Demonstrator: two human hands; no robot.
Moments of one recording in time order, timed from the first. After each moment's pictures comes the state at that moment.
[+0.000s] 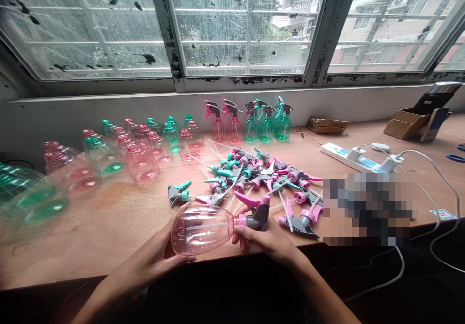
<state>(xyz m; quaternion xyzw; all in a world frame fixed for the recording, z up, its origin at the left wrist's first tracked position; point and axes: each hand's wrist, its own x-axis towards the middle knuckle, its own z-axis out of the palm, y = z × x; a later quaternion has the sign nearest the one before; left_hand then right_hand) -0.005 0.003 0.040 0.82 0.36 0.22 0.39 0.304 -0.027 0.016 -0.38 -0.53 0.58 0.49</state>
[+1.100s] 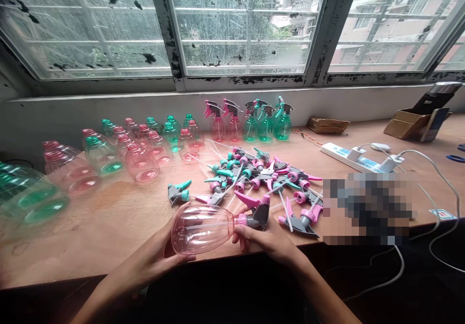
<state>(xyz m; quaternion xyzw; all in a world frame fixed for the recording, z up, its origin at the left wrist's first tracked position) -0.007 0.002 0.040 0.83 0.37 0.21 0.36 0.302 -0.027 0.018 -0.37 -0.53 0.59 0.49</state>
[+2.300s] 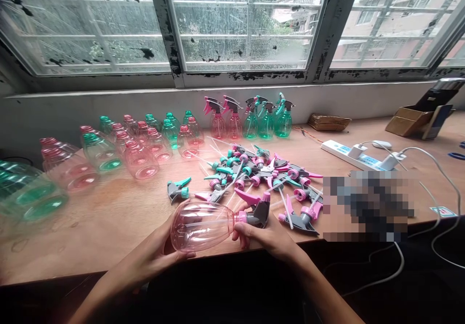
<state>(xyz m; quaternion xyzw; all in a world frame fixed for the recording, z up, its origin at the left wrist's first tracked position) -0.004 -0.001 0.046 0.82 0.37 0.21 0.37 0.303 -0.028 0.019 -0.36 -0.53 0.59 0.49</state>
